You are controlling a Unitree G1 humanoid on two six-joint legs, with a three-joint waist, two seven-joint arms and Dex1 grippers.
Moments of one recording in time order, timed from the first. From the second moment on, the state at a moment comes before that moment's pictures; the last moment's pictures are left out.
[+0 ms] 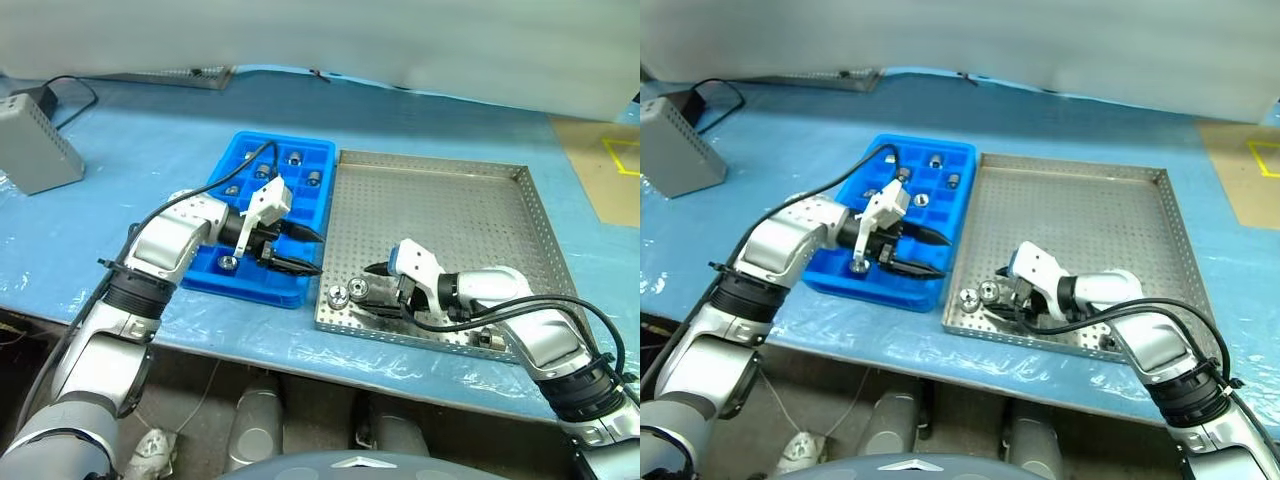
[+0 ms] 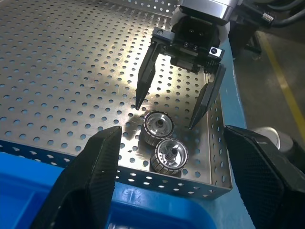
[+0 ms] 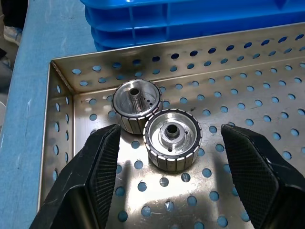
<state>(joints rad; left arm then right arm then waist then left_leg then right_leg) -0.72 0.55 -0.26 0.13 -0.32 0.47 -1.39 -0.27 -0.70 0.26 -0.30 0.22 0.54 0.93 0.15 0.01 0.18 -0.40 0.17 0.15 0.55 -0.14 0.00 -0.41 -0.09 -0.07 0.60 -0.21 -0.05</state>
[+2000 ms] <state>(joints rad) -0.77 0.37 -0.22 0.39 -0.32 0.33 -1.29 -0.13 -0.56 -0.11 -0.34 0.34 0.64 0.61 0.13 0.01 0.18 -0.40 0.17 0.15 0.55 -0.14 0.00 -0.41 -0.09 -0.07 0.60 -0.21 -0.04</state>
